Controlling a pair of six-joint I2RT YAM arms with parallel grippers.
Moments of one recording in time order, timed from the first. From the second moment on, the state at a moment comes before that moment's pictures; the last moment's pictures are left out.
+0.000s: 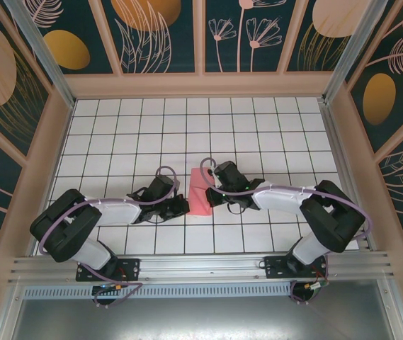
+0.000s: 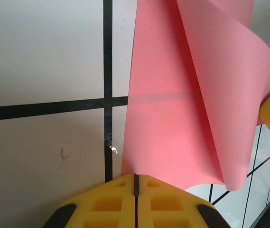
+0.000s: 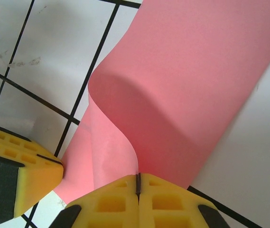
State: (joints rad) left arm -0.73 1.51 0.48 0.14 0.33 -0.97; right arm 0.82 1.55 0.72 -0.07 -0.15 0.47
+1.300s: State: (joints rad) left arm -0.80 1.54 0.54 0.06 0.25 -0.97; right arm 0.82 1.57 0.74 -0.08 -0.15 0.45
